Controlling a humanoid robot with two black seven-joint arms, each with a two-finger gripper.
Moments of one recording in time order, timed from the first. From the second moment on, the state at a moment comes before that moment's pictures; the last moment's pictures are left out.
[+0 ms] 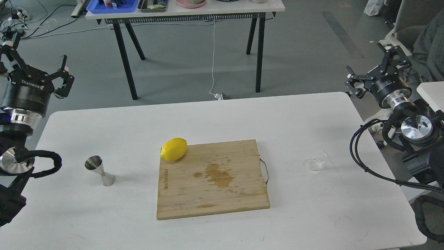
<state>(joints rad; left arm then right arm) -0.61 0.44 -1.02 -0.76 0.17 -0.49 -0.49 0.73 -0.39 1.13 0.45 -0.02 0.49 0.05</state>
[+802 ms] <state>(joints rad) -0.63 0.56 -1.02 -0.79 0.65 -0.49 -0.49 0.71 -0.40 1.14 0.48 -0.01 0.49 0.05</state>
